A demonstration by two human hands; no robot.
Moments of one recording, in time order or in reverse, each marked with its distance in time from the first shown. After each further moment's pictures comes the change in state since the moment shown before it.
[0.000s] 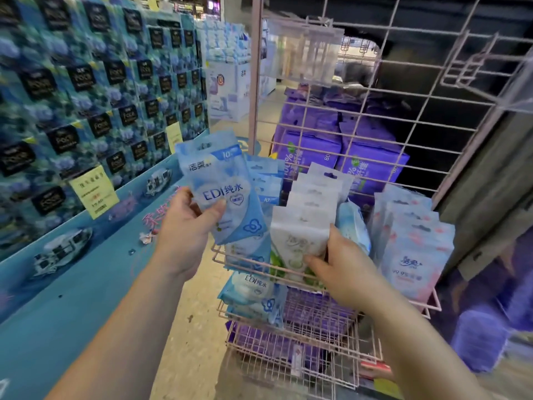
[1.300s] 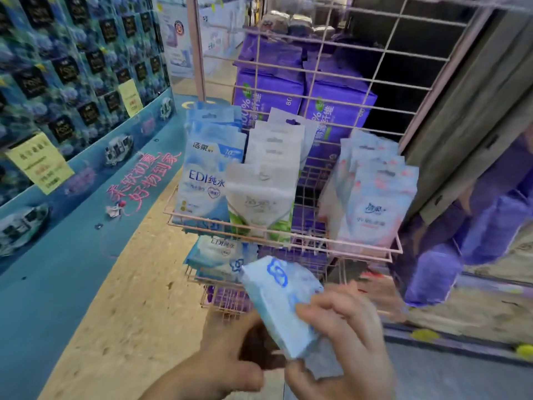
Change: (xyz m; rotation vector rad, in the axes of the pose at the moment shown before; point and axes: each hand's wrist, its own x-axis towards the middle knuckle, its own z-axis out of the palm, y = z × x) left_hand -0.149 -0.097 0.020 0.195 -0.889 -0.436; right_hand -0.126 0.057 0.059 0.028 0.651 -0.521
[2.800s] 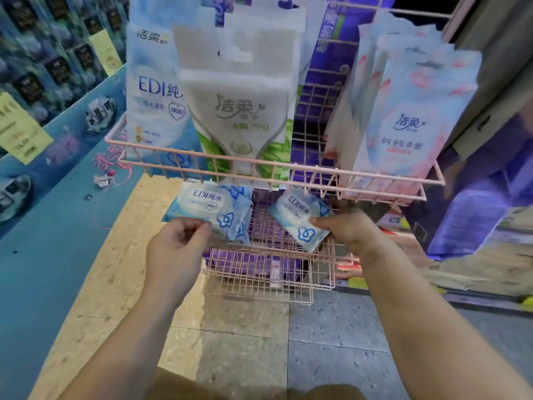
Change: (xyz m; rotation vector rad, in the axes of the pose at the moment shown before) left_hand 0.051 -0.058 -0.051 0.117 1.070 -0.078; right_hand 0.006 0.200 0.093 0.323 -0.430 1.362
